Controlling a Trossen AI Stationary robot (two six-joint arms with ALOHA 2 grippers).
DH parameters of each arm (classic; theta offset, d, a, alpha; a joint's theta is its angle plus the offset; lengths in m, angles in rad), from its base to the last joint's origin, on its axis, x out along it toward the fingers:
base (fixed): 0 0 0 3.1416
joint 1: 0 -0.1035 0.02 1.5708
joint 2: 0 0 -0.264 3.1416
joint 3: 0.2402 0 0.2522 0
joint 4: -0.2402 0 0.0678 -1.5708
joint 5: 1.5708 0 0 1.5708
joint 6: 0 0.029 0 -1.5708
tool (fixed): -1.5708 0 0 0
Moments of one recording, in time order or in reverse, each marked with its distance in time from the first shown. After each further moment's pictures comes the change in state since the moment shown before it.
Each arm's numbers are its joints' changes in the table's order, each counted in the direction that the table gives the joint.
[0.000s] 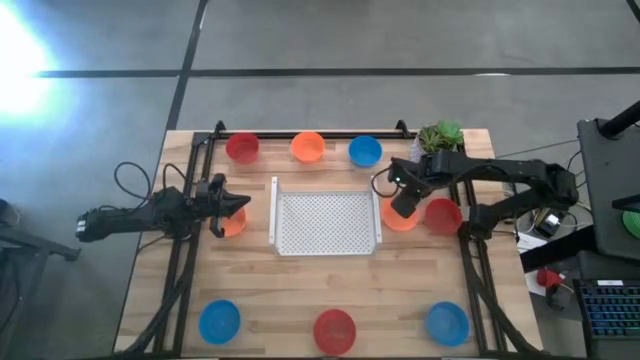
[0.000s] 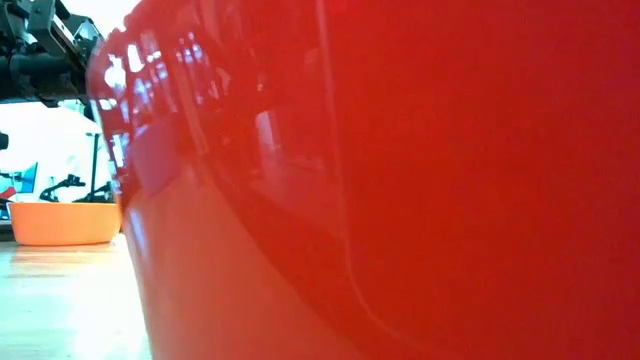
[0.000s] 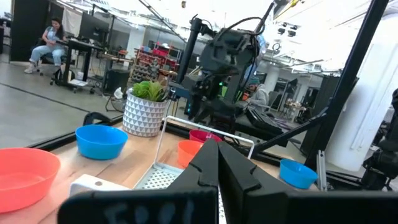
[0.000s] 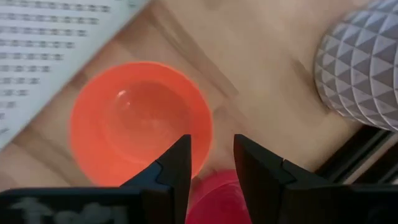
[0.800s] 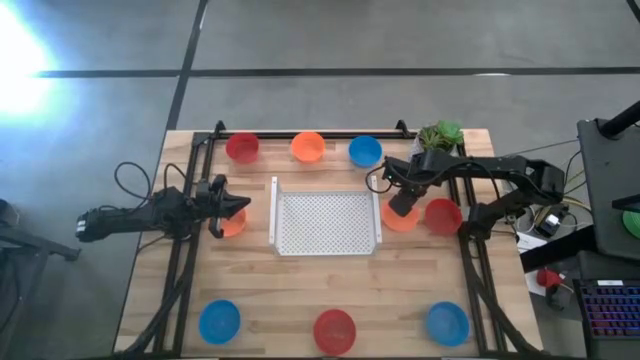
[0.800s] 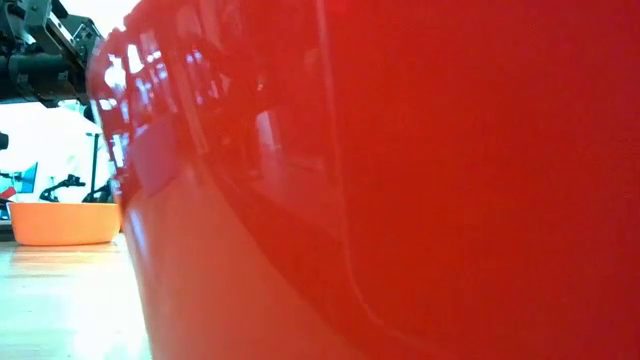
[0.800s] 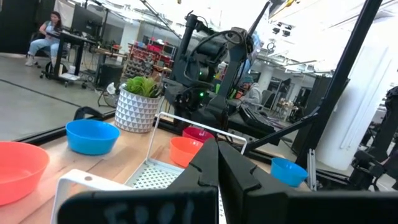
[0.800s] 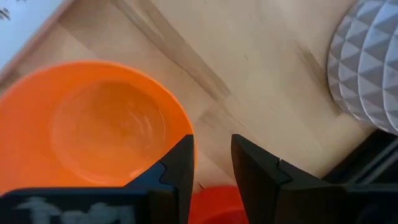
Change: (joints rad) left arm 0.000 0.000 0.000 -0.008 -0.026 -0.029; right arm 0.083 0.096 -0.092 0.126 0.015 -0.080
